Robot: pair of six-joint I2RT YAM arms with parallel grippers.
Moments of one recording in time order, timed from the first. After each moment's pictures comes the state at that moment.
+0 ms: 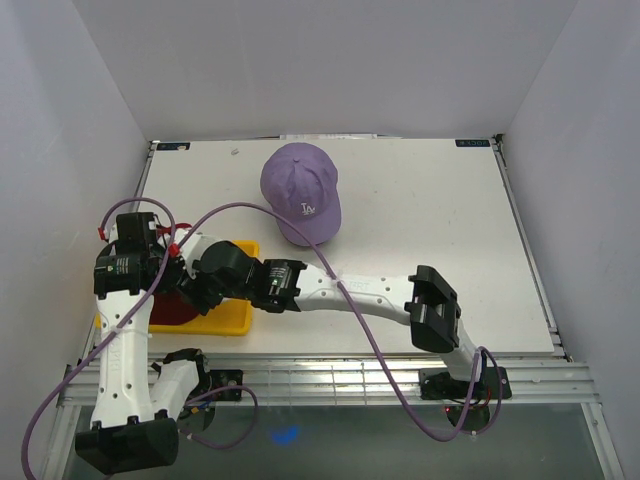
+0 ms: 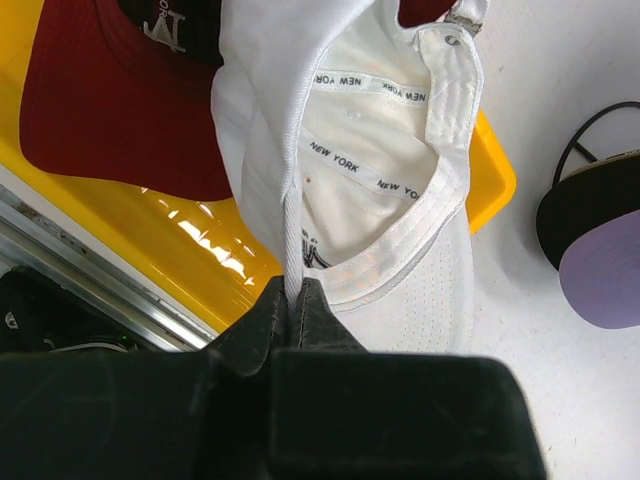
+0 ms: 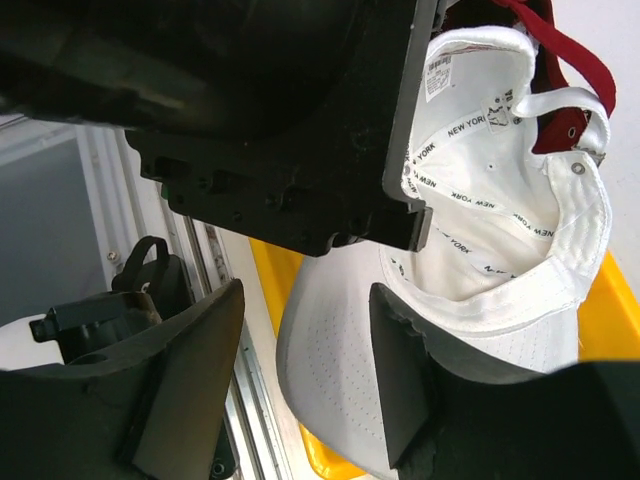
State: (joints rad) left arm 0.13 0.89 1.08 -1.17 -0.15 -0.72; right arm 1.38 2.05 1.88 -0.21 0.06 0.13
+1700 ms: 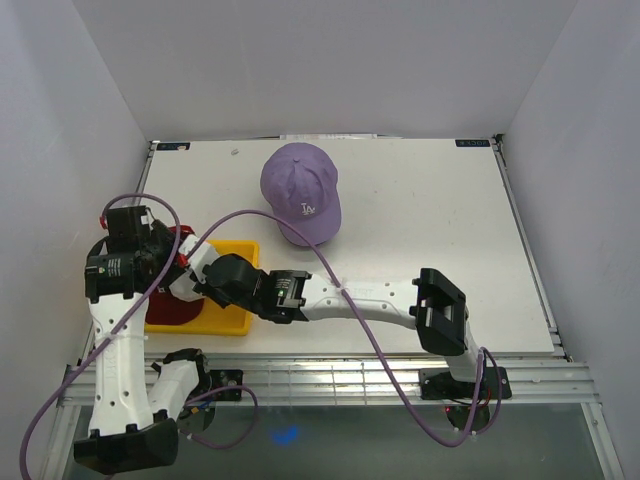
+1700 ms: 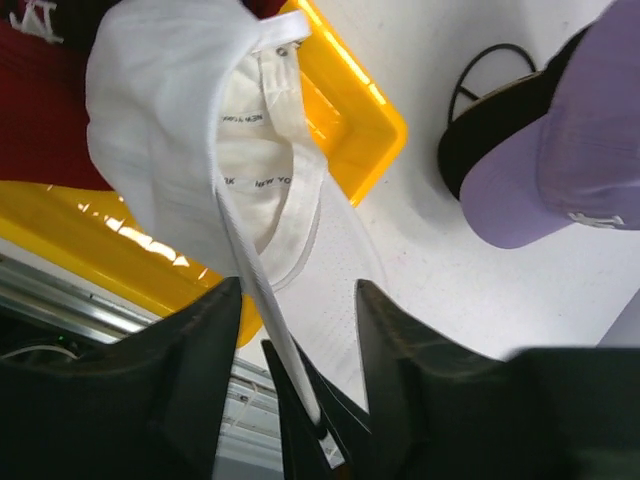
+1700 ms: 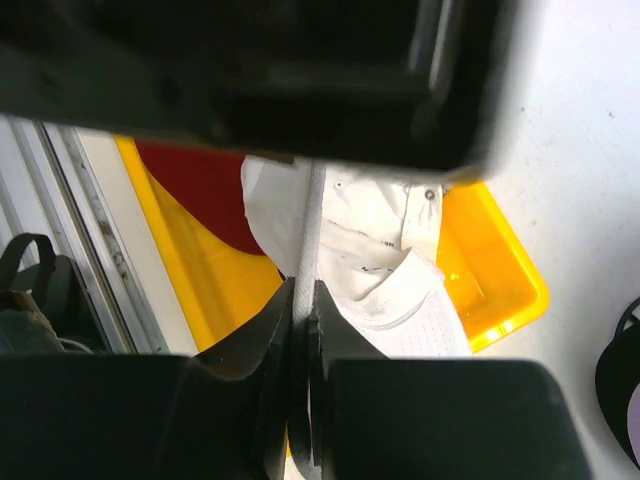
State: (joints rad) left arm 0.13 0.89 1.18 -1.18 0.03 -0.71; right arm 1.41 2.00 1.74 -0.13 0.31 0.03
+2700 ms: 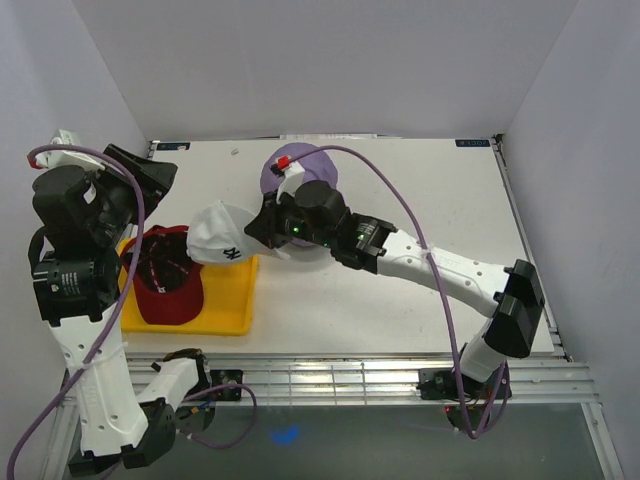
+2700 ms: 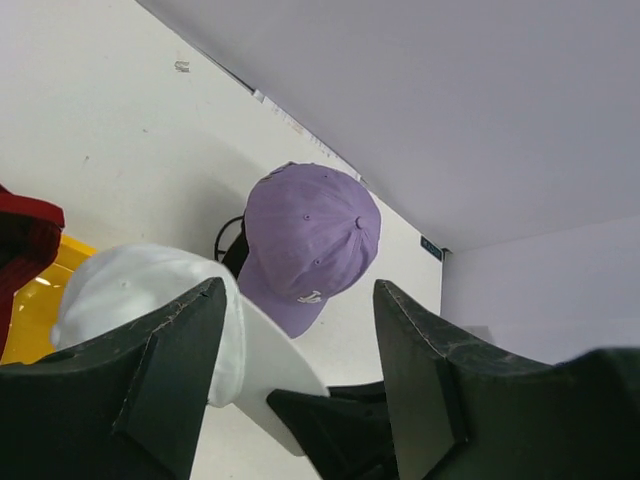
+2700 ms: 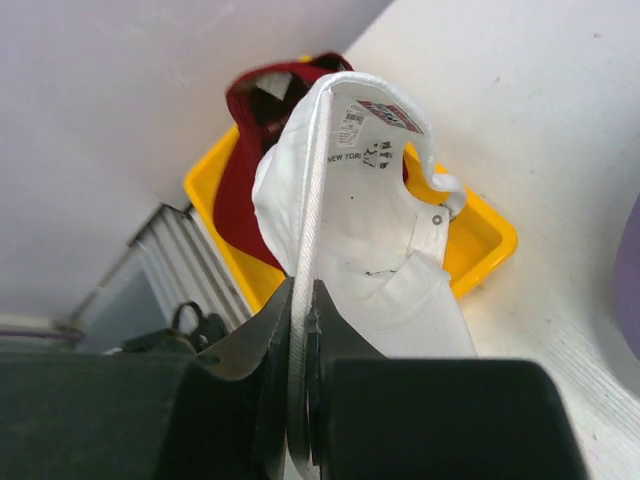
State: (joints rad) left arm 0.13 0.99 1.72 -0.99 0.14 -0.74; right arm 1.14 1.65 1.52 -0.15 0.02 0.48
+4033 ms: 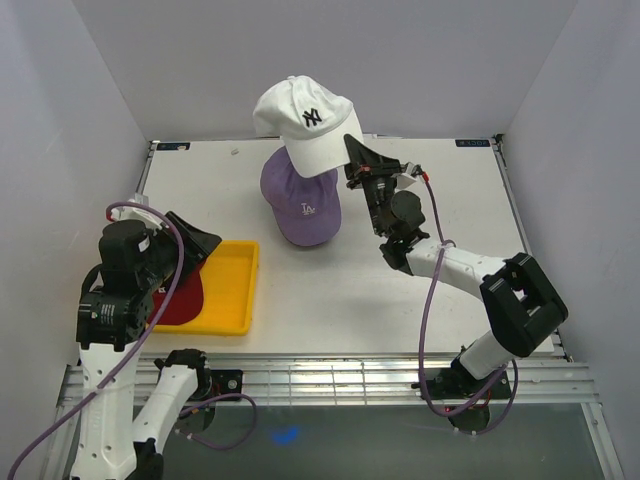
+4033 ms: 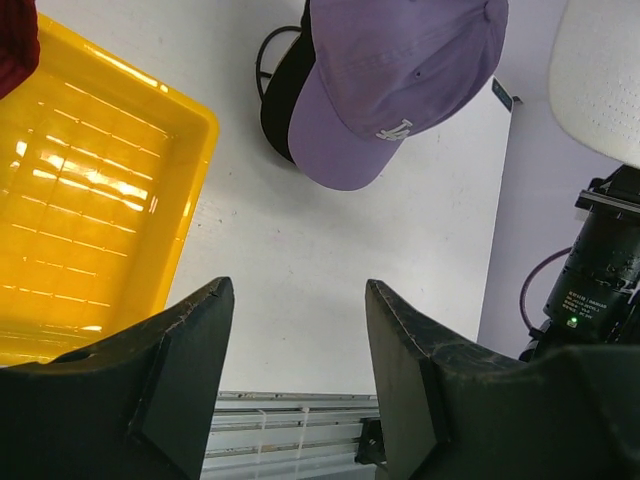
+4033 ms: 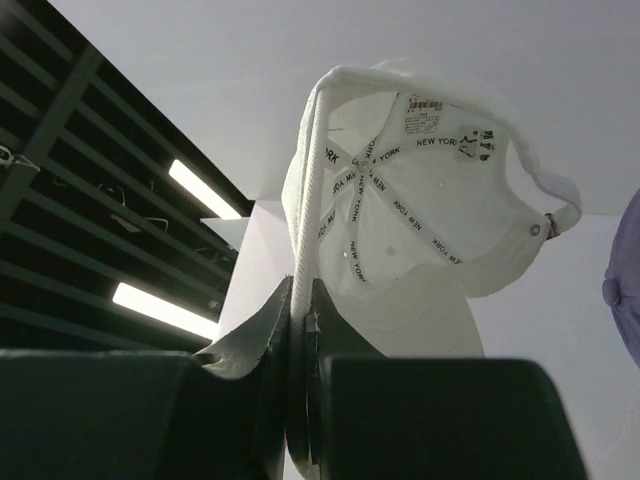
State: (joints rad) left arm -0.06 0.70 1.19 -0.98 0.17 -0.76; right arm 0.70 1.56 0.93 1.03 0.39 1.72
